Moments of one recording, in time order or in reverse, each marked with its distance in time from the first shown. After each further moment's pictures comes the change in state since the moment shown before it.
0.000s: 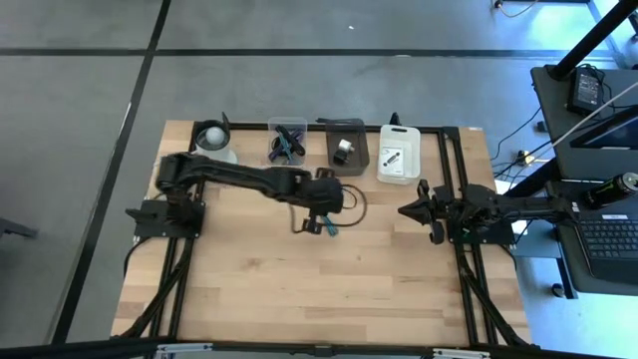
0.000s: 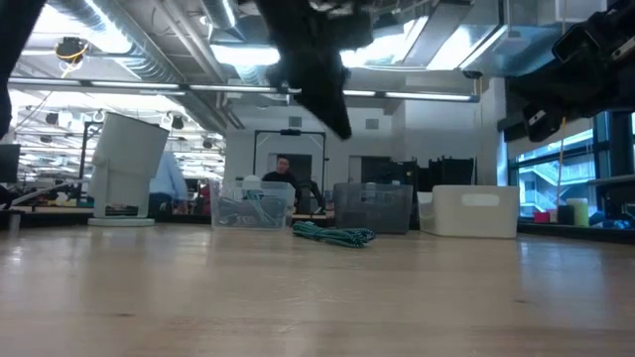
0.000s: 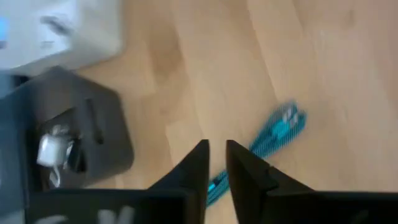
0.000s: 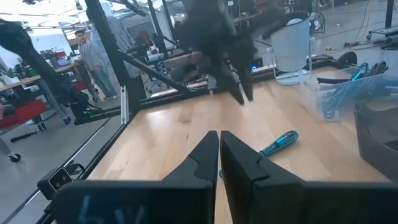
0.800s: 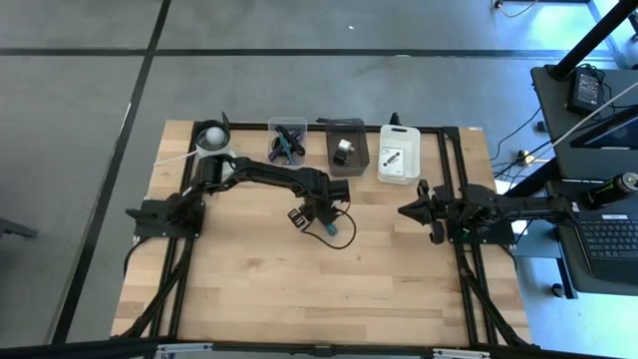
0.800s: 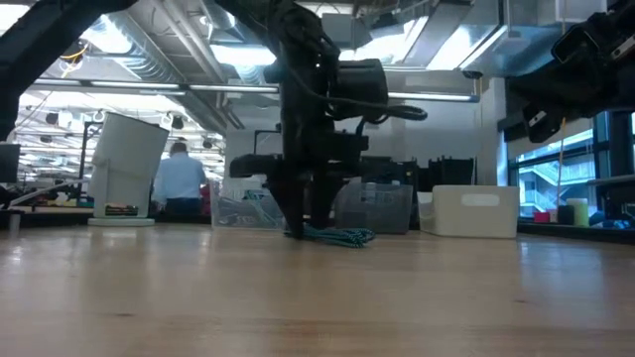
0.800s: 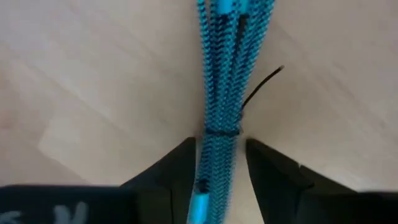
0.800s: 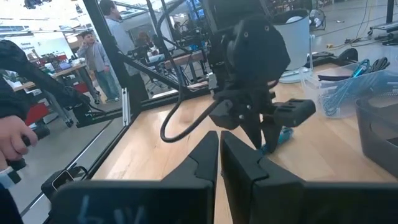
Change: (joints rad) left arm 0.107 0.316 0.095 -0.210 0.174 0.632; right arm 0.000 0.000 0.000 0.001 0.000 0.024
